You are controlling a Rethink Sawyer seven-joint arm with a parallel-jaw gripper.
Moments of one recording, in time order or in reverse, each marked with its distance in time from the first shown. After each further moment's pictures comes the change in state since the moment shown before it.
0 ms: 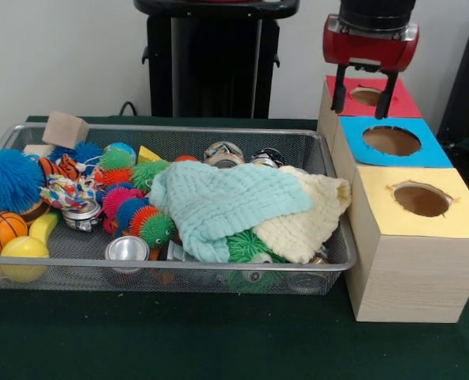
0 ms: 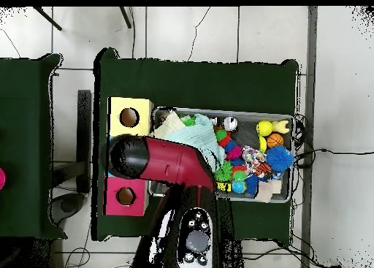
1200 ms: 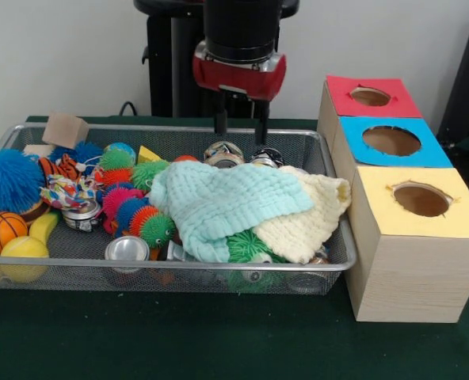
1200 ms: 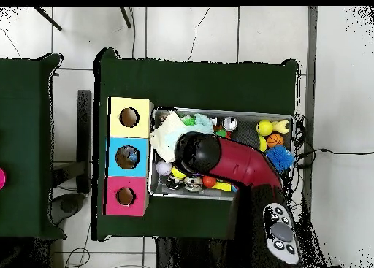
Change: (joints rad) arm -0.310 0.017 0.106 0.028 -0.162 -0.070 0.000
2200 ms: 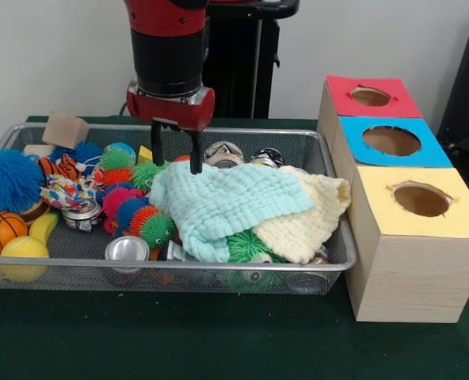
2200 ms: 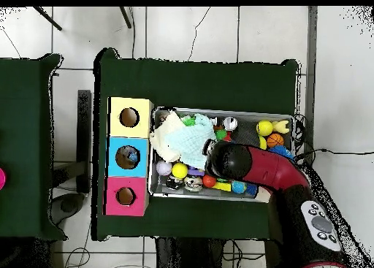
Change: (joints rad) arm -0.226 0.059 0.148 0.014 -0.219 -0.113 0.000
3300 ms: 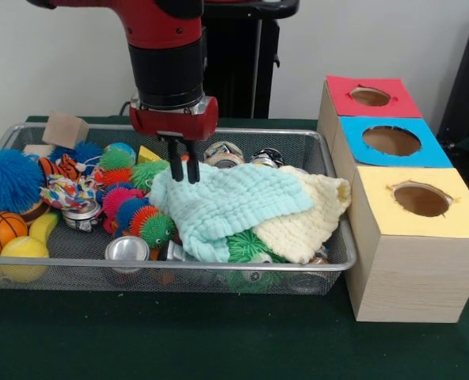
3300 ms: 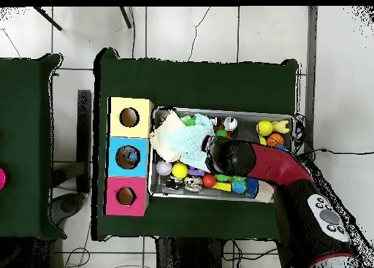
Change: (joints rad) arm -0.100 0.020 0.141 0.001 -0.057 -0.004 0.000
